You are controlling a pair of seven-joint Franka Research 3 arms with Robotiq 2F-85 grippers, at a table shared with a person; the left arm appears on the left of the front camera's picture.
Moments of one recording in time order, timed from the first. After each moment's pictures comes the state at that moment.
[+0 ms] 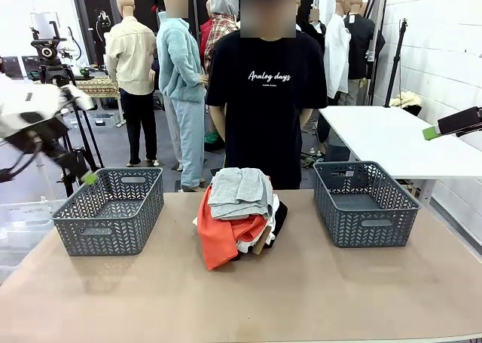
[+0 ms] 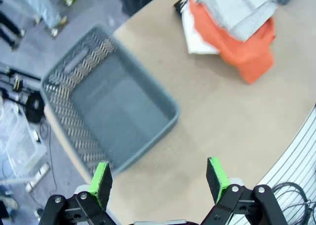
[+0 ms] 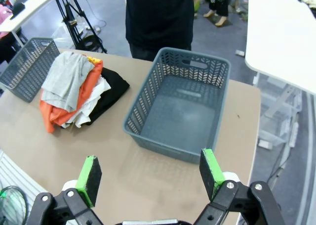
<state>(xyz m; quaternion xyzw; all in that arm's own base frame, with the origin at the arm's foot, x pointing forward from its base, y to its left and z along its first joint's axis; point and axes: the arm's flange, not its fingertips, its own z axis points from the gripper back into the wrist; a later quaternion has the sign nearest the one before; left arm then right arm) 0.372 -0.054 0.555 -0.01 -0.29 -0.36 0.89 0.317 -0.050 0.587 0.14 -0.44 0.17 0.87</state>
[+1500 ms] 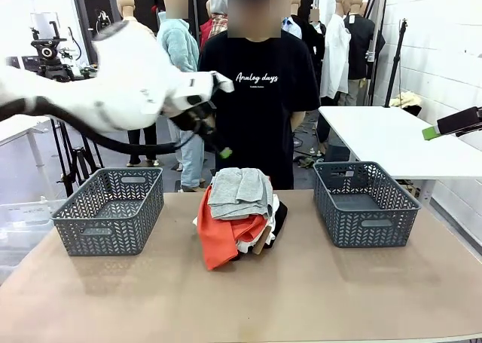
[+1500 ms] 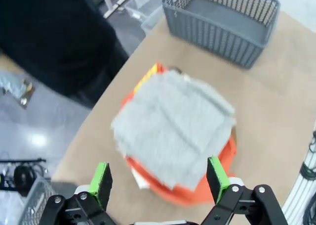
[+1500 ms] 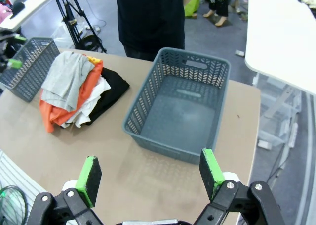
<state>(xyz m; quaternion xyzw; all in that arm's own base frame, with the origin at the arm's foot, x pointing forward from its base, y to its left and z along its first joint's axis) 0.498 -0.302 0.550 -0.07 -0.33 -0.45 0.83 0.317 -0.048 0.588 0.14 -0.44 0.17 0.87</state>
